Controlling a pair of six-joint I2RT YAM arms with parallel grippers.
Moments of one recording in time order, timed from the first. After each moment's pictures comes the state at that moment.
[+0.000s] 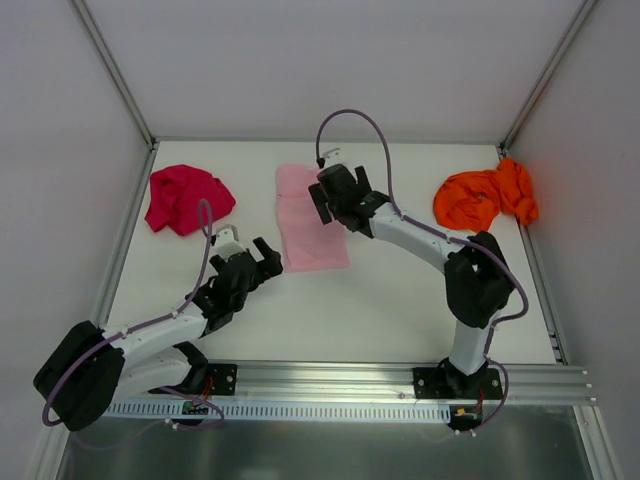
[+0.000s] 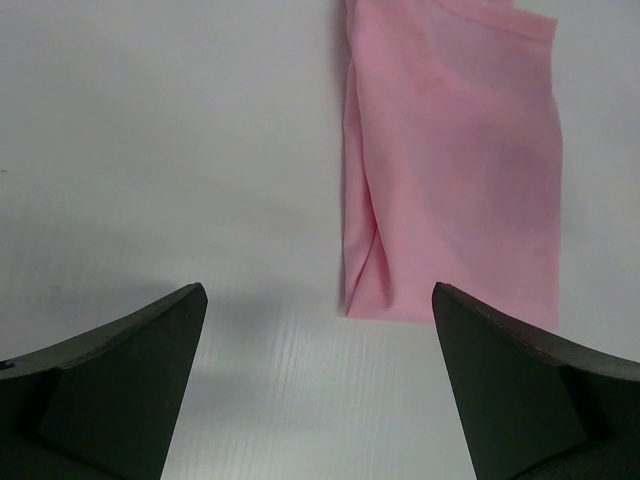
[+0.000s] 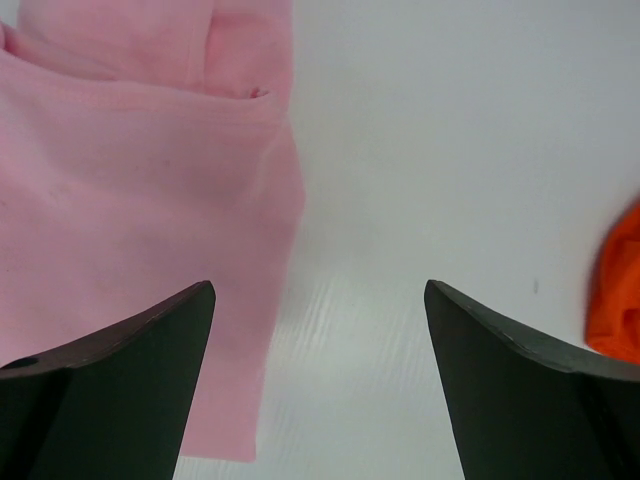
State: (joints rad) left arm -0.68 1.04 0.32 0.20 -0.54 -0.80; right arm 0.75 1.88 1.47 -0.35 0.49 0.09
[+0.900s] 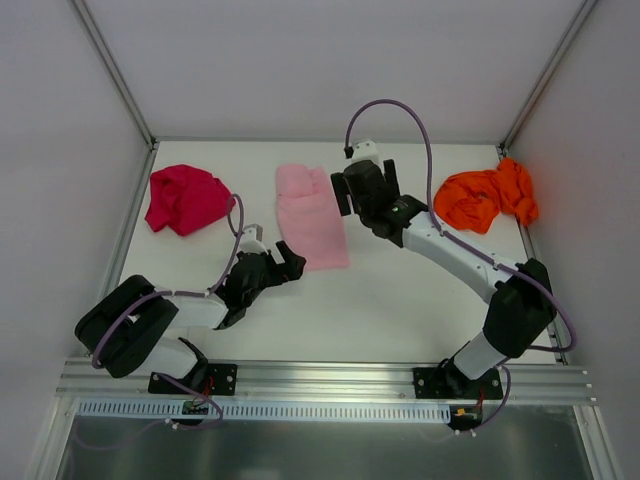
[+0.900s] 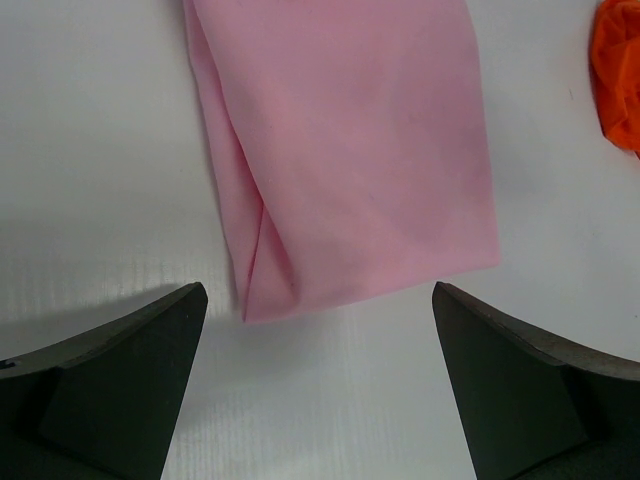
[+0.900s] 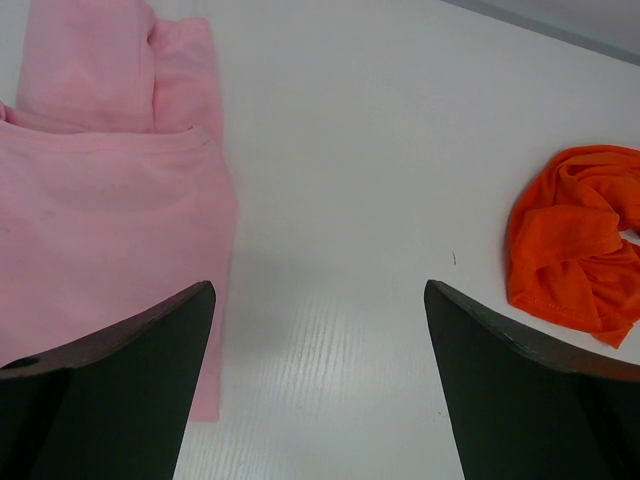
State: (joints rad) left arm -0.67 1.39 0.29 0.68 -0.25 -0.75; right arm 0.74 1.59 1.34 -0.36 0.59 0.12
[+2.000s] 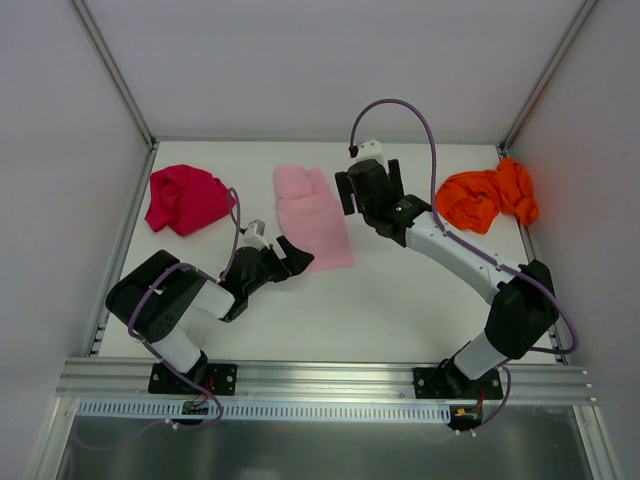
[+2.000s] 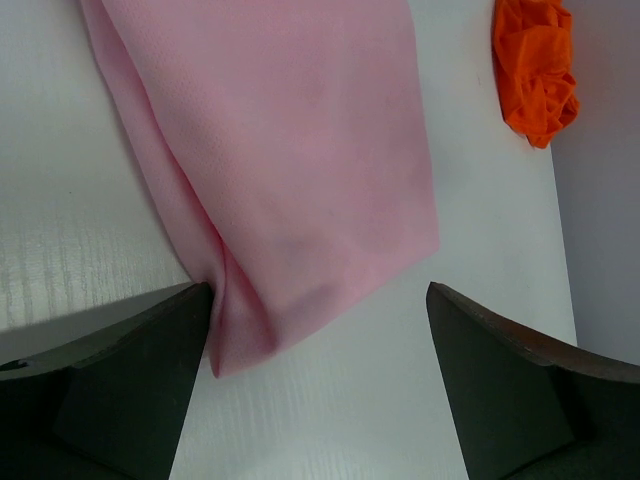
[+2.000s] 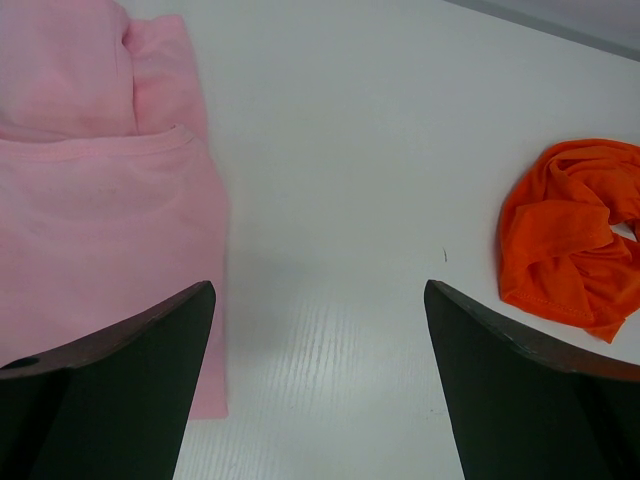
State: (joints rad) left arm -0.57 1.63 0.31 0.97 0.03 -0.87; right arm 0.72 1.58 1.33 -0.36 0.59 0.12
